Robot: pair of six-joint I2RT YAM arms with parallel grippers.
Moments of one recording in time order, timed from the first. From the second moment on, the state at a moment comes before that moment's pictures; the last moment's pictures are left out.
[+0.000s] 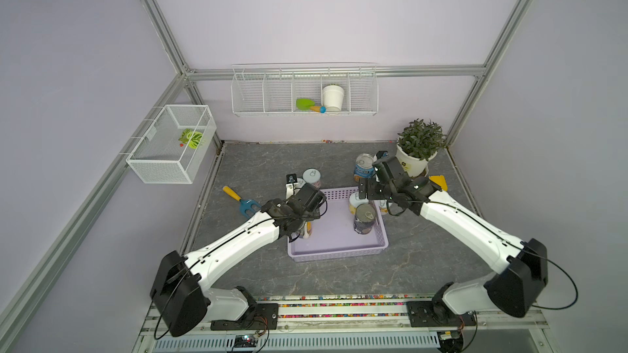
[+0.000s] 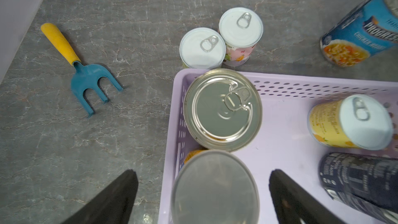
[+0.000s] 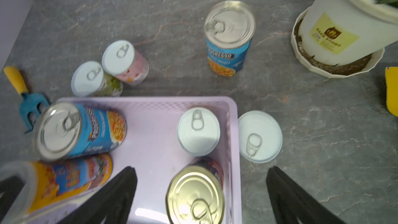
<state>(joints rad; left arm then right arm) -0.82 1.28 1.06 -0.77 -0.51 -0.77 0.59 1.48 1.33 -0.71 0.23 0.47</state>
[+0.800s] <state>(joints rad) -0.82 0.82 0.78 -0.78 -0.45 -0.82 0.42 2.27 2.22 -0.99 0.20 0.37</state>
